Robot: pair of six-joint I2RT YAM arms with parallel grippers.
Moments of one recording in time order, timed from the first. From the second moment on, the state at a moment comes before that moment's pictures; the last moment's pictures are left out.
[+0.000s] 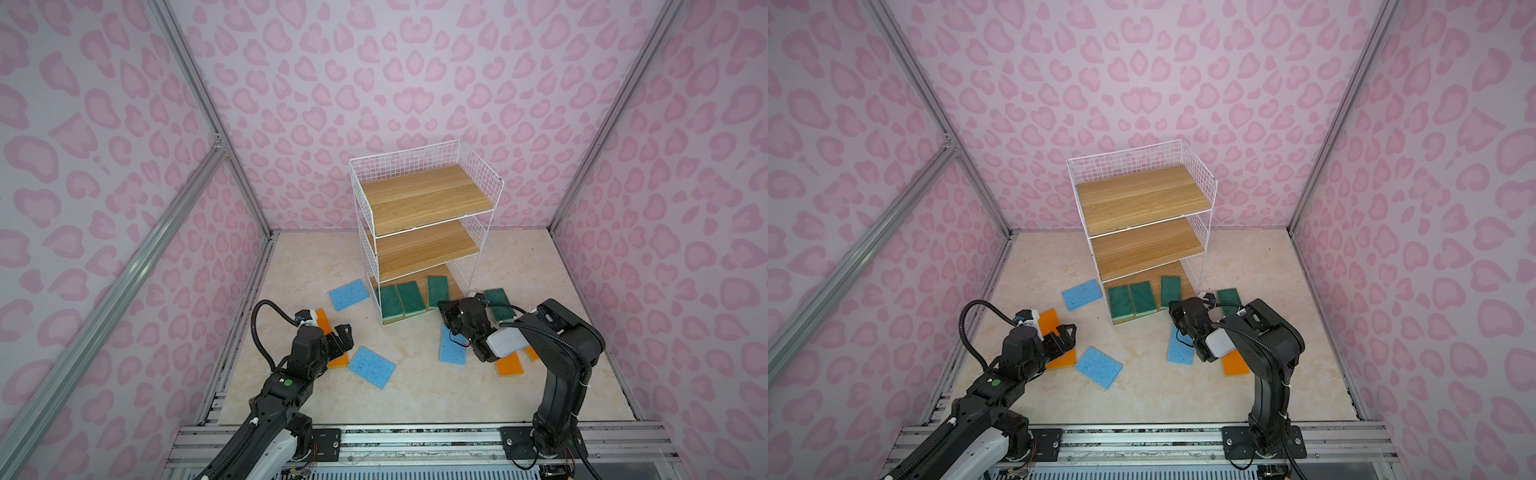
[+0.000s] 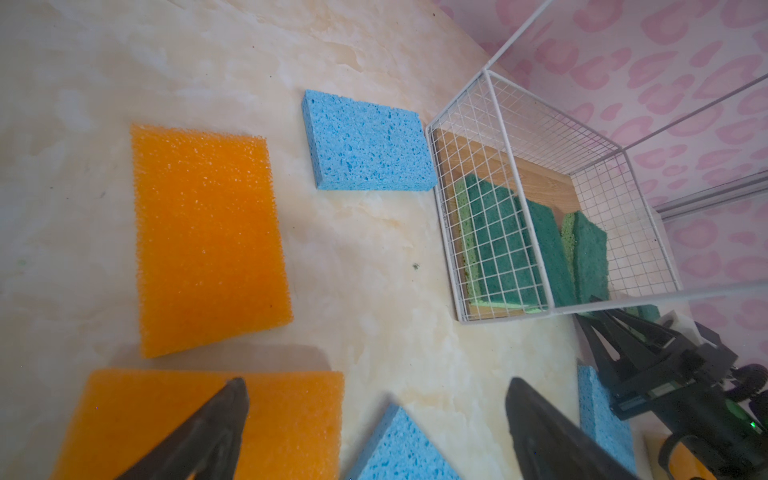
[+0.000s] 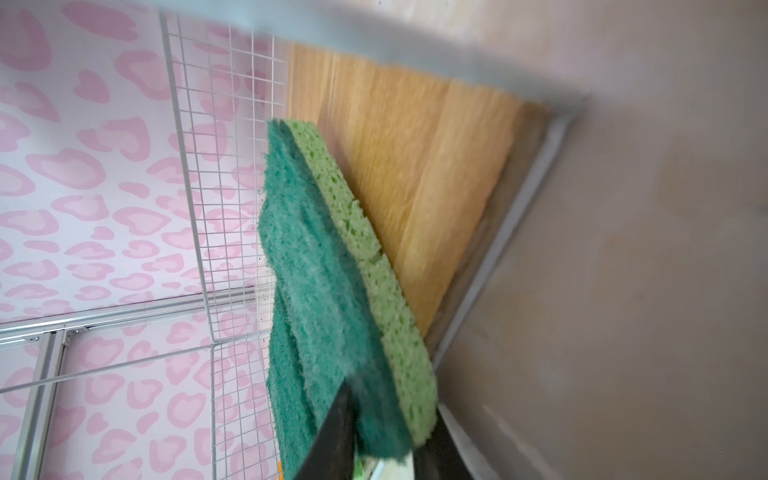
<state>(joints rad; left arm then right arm) -0.33 0.69 0.29 -0.21 -0.08 -0.73 0.53 1.89 0.59 0.82 0.06 1.43</state>
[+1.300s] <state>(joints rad) -0.34 0.71 0.29 -0.21 -0.08 -0.72 0.50 1.88 0.76 0.59 -0.12 1.17</state>
